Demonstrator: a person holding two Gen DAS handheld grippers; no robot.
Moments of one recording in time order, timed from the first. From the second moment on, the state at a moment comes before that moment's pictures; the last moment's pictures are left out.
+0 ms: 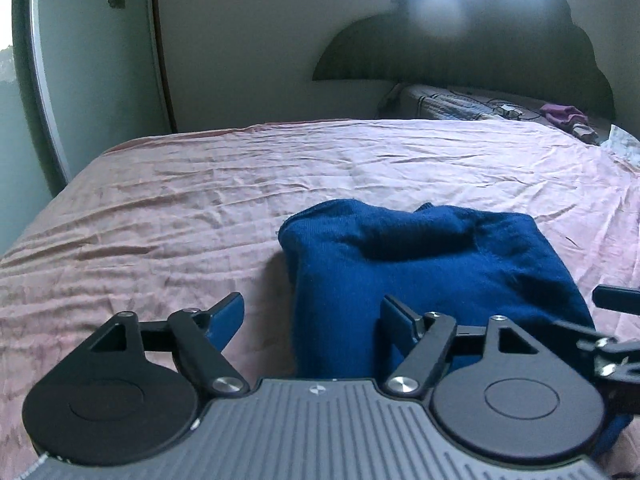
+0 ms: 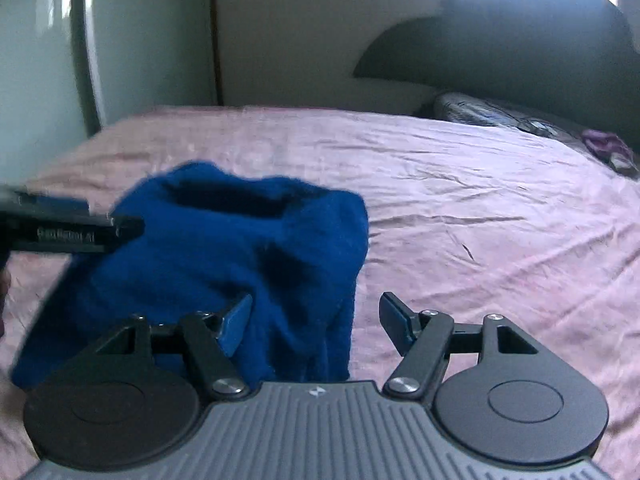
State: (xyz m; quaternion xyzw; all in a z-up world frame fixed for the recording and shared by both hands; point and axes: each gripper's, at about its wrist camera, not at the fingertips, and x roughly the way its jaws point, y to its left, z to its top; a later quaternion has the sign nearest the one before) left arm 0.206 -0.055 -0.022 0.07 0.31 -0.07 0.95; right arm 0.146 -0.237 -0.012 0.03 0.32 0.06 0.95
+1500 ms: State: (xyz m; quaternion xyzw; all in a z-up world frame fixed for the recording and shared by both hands) left arm 0.115 -0.034 -0.039 0.03 0.35 -0.04 0.94; right arm 0.048 -0.217 -0.012 0.08 0.32 0.10 0.94
